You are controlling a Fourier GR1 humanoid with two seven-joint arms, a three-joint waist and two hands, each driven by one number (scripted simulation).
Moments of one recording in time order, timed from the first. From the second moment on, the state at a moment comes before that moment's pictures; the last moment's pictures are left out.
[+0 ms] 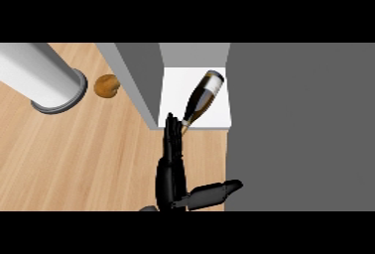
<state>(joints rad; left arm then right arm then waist) -0.26 0.03 -0.84 -1.40 0.67 0.94 -0.73 -0.04 -0.16 -0.03 -2.40 -0.29 0.15 0.54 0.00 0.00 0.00</state>
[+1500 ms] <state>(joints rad) 0.22 0.55 -0.88 -2.09 0.56 0.84 -0.69 0.02 -0.13 0.15 -2.39 -0.35 0.26 0.66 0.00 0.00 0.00</state>
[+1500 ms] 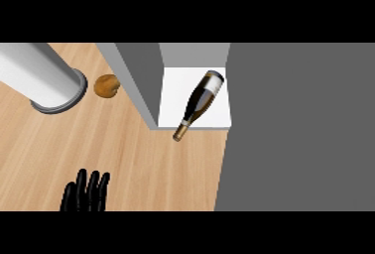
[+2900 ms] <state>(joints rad) 0.53 0.84 -0.33 -2.20 0.87 0.45 -0.72 -0.02 -0.03 0.80 -2.41 -0.07 -0.02 0.72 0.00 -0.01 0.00</state>
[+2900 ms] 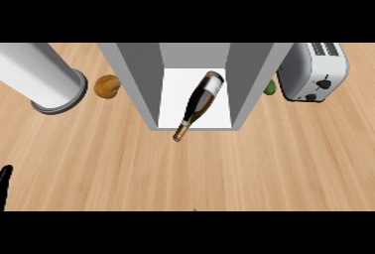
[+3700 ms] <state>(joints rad) 0.51 0.82 -0.26 -2.19 0.93 0.33 -0.66 -0.41 -0.17 0.88 -2.35 0.02 -0.36 0.76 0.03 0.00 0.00</state>
